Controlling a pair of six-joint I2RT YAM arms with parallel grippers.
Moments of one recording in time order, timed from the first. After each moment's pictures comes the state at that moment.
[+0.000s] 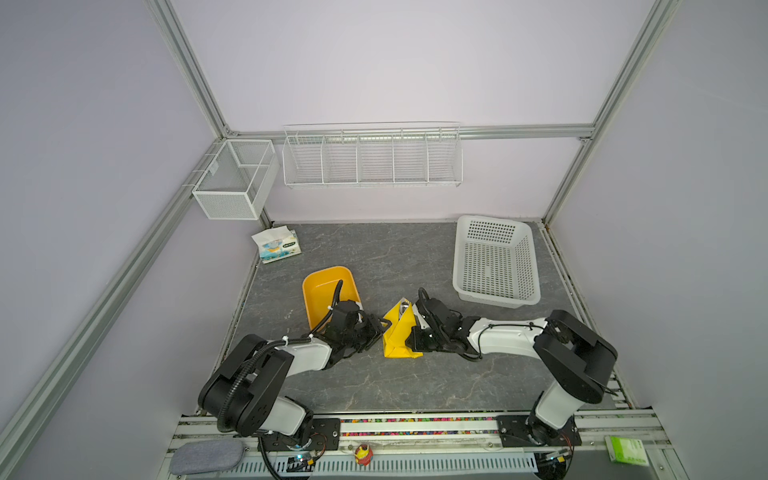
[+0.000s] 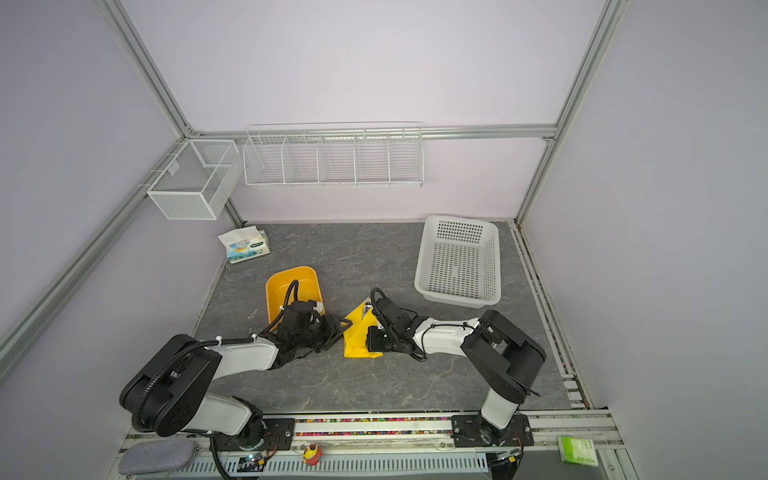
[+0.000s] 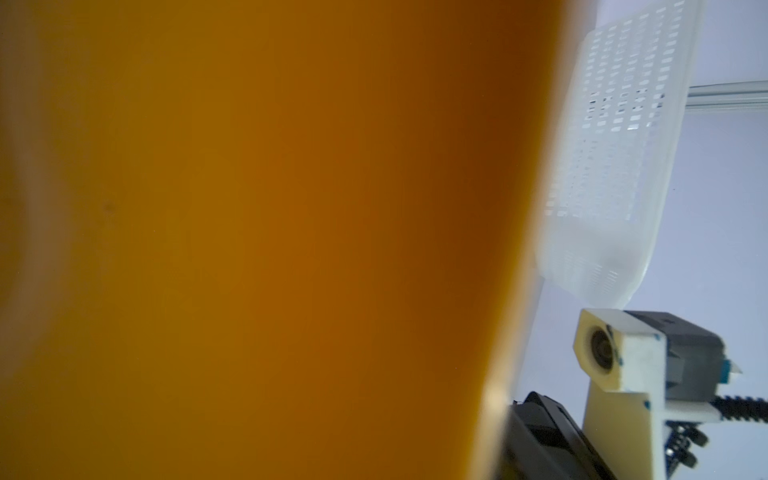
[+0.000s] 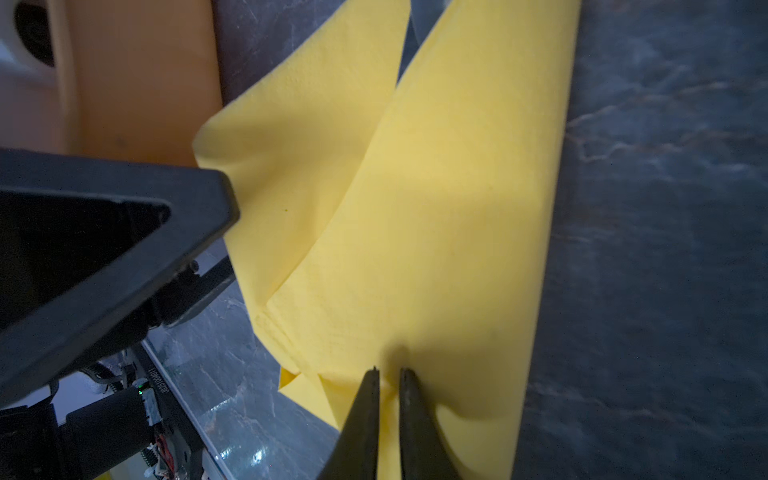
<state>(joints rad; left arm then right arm) -0.54 1.47 0.39 0.40 0.40 -1.17 0.89 1.70 0.80 -0.02 -0.24 0.82</state>
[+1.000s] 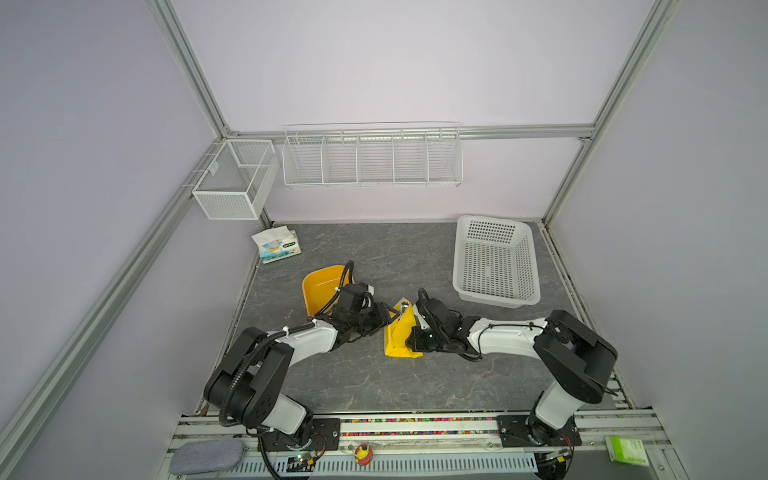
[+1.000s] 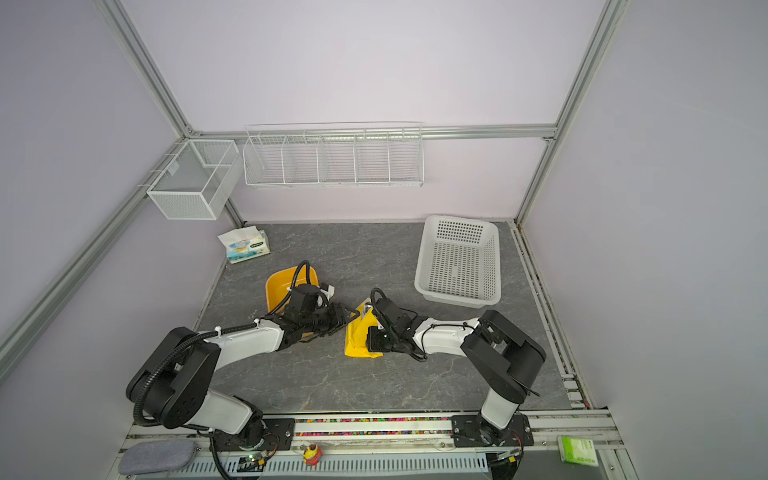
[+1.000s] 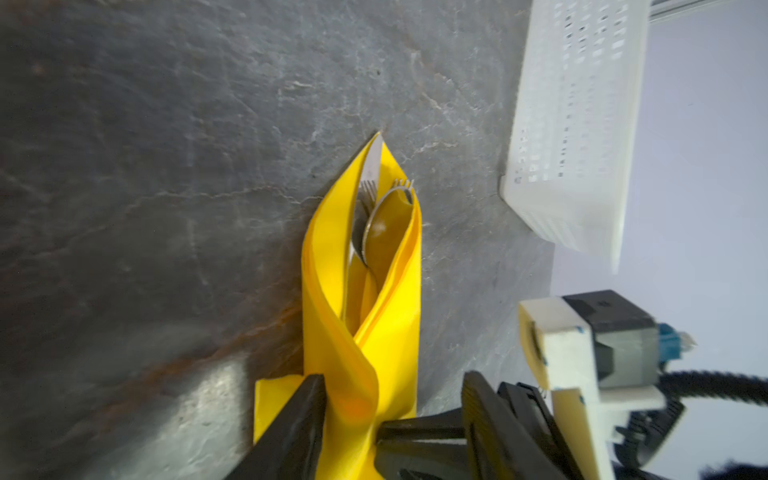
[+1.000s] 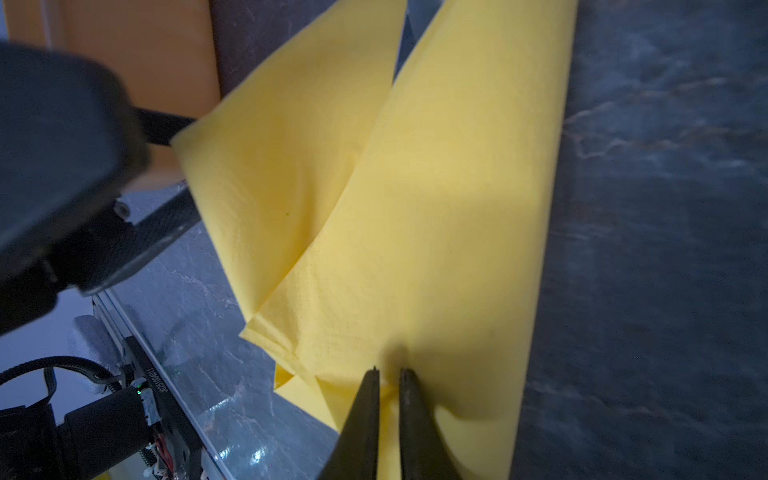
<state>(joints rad) -0.54 1.51 0.62 0.13 0.45 -0.89 0.89 1.70 0.80 -0.03 -0.24 0.82</state>
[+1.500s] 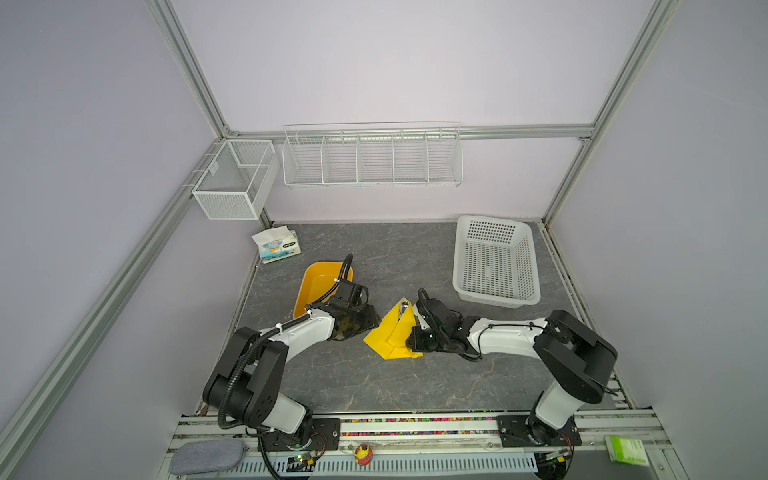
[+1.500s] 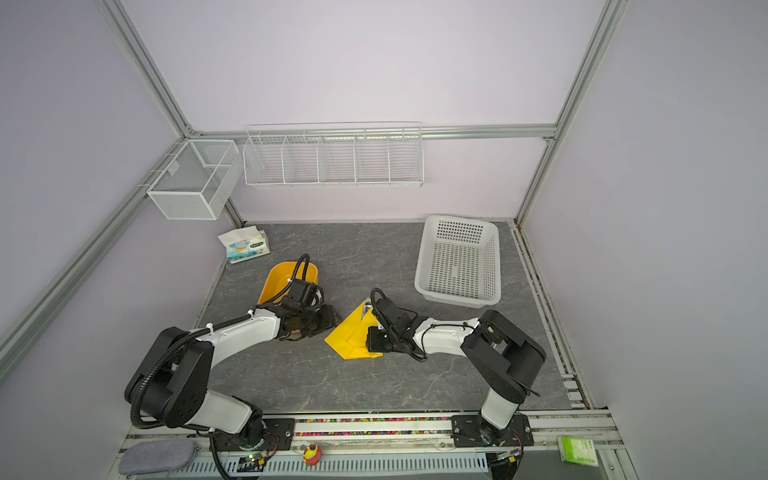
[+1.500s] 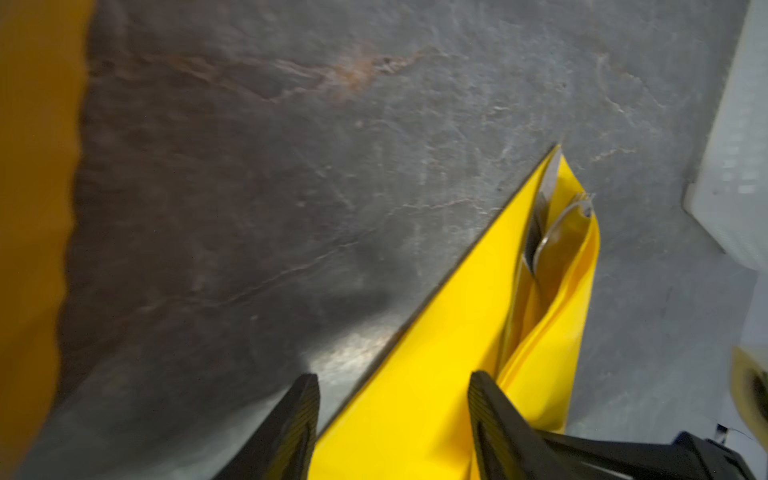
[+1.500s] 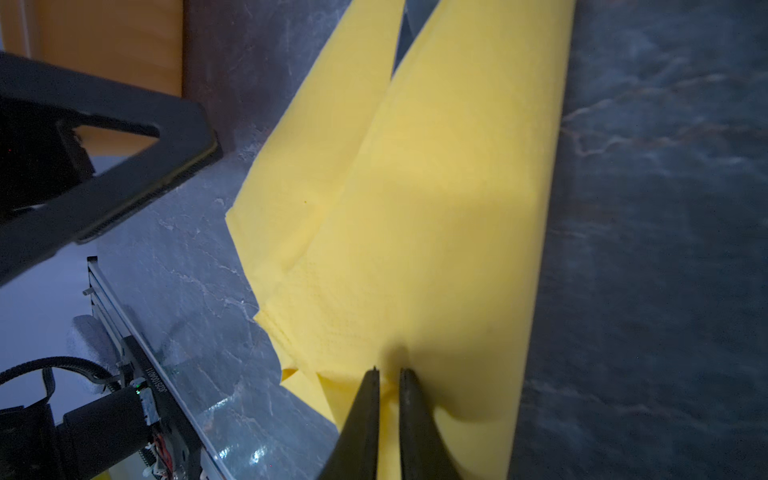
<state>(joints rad) -0.47 1.48 0.72 -0.29 0.23 -0.68 0.89 1.70 0.80 -0.03 -0.24 0.82</state>
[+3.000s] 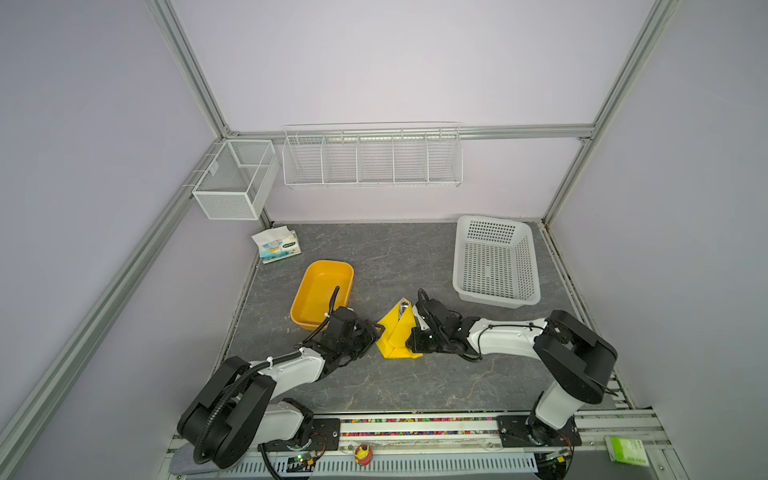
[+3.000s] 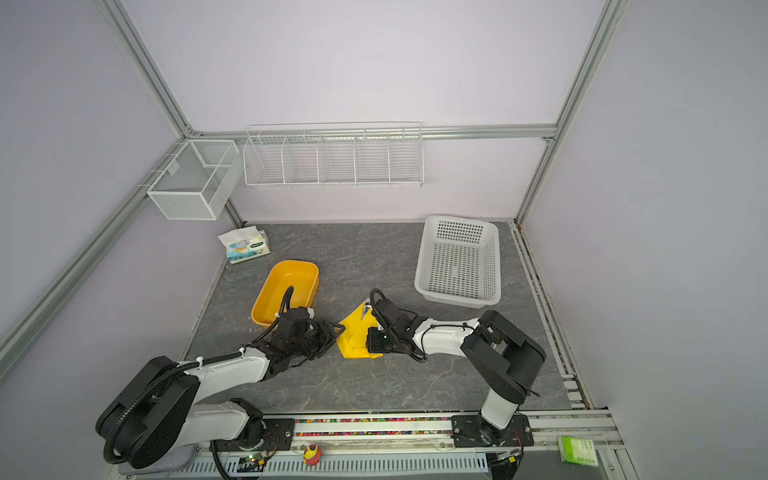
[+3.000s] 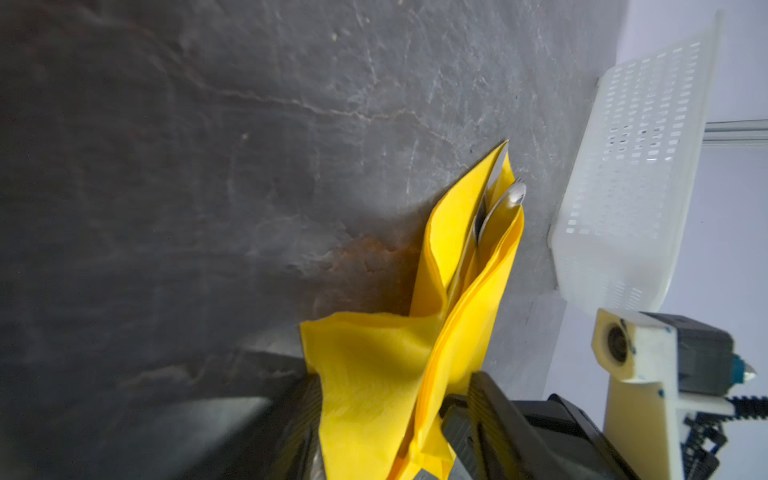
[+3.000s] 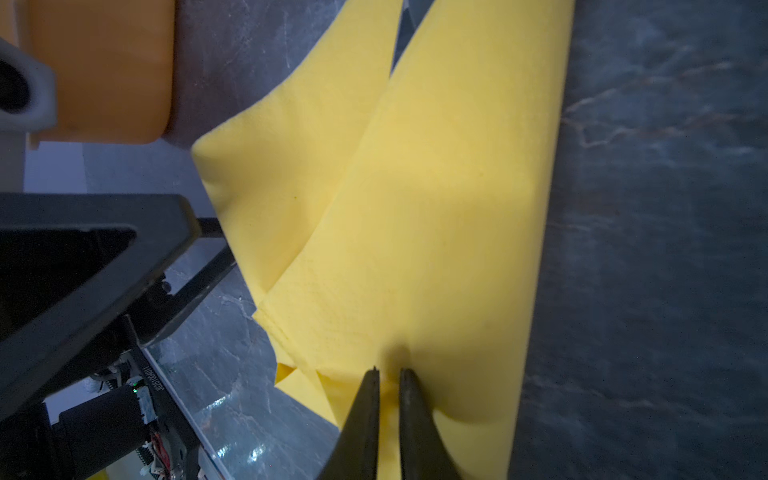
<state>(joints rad) -0.57 1.32 0.33 0.27 0.26 -1.20 0.89 1.70 0.80 -0.04 -0.24 0.82</state>
